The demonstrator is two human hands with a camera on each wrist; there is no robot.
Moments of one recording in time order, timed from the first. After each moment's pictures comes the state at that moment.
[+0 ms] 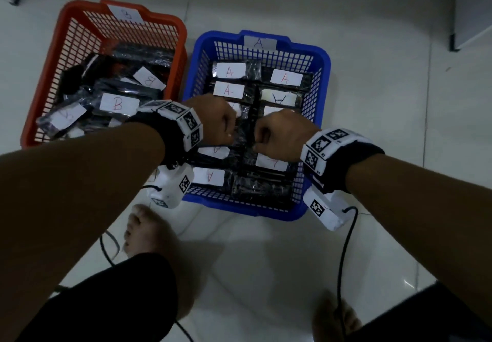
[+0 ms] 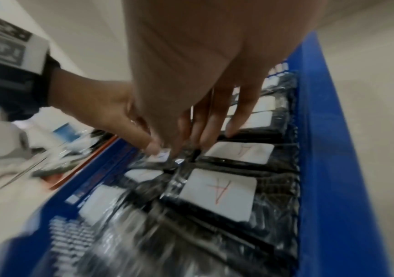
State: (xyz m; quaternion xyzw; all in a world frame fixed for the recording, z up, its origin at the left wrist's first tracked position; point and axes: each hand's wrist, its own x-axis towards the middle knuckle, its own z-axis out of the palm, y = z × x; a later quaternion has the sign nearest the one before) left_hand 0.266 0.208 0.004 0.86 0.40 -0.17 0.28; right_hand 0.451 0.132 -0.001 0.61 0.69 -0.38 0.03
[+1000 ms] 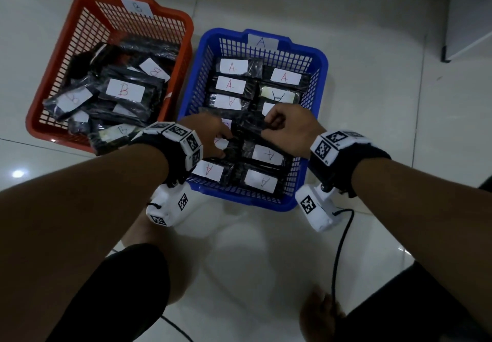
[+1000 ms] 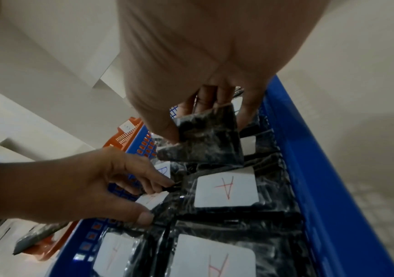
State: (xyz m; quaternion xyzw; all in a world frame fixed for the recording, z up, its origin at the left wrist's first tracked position) left_hand 0.249 0.165 -0.005 0.84 0.41 -0.20 0.28; right_hand 0.460 0.109 0.003 0.68 0.56 -0.45 -0.16
